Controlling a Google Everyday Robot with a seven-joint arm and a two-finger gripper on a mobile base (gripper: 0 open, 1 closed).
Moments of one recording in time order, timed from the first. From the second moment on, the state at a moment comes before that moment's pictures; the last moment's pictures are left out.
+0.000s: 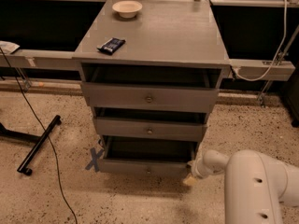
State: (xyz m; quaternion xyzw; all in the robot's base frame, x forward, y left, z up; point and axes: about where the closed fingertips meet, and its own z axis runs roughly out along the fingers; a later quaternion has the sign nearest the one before) arm 0.622 -0.222 0.198 -0.56 0.80 0.08 0.20
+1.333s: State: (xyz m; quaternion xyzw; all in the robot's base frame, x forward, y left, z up) arm 0.607 -0.176 0.272 -0.59 0.74 0.11 0.28
